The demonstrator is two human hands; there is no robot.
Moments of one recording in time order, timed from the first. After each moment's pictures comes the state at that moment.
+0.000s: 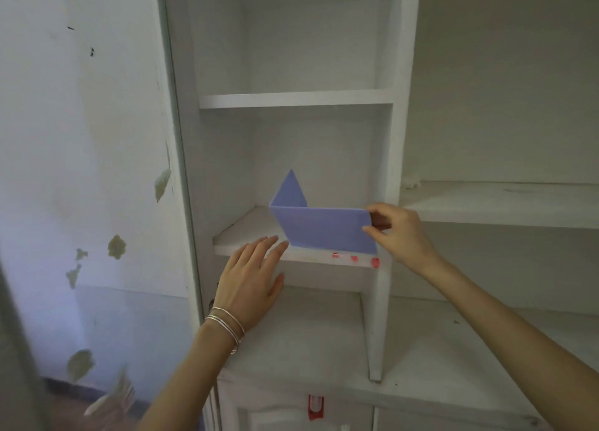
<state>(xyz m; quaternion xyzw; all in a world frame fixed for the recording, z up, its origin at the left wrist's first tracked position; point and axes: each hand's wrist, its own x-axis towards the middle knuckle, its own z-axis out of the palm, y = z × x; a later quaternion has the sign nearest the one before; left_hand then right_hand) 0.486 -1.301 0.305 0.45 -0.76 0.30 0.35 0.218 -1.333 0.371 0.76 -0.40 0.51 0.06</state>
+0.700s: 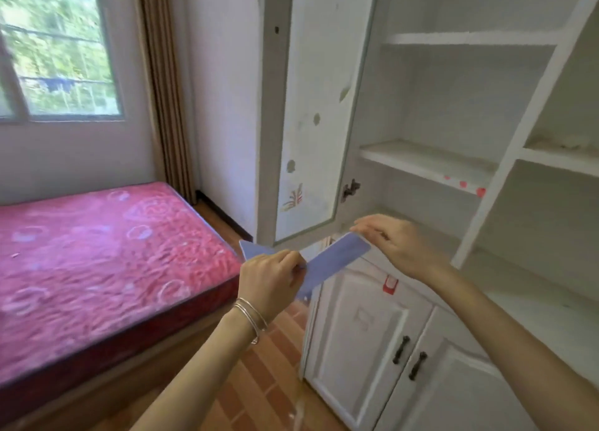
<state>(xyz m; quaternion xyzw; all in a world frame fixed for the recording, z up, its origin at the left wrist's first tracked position) 0.451 -0.944 0.201 0.68 -0.56 0.31 0.37 0.276 -1.093 0.282 0.92 -0.19 0.28 -0.19</state>
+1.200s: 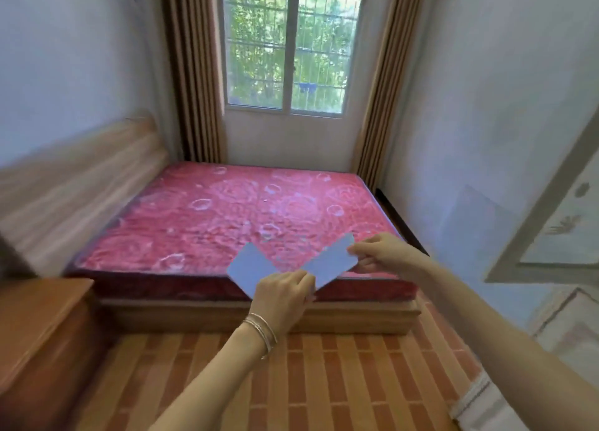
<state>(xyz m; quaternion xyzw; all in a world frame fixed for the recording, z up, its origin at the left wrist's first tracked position) 0.547 -0.554 0.149 0.85 -0.38 0.33 0.15 0.540 -0.772 0.229 0.83 -0.12 -0.07 -0.53</state>
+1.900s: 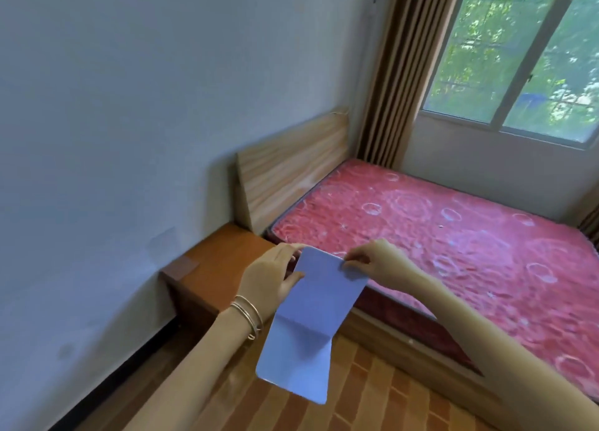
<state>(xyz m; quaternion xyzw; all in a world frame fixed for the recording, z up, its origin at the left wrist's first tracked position) 0.616 -0.073 0.138 0.91 -0.10 0.29 0.27 0.707 -0.282 0.206 0.92 0.35 -0.05 -0.13</state>
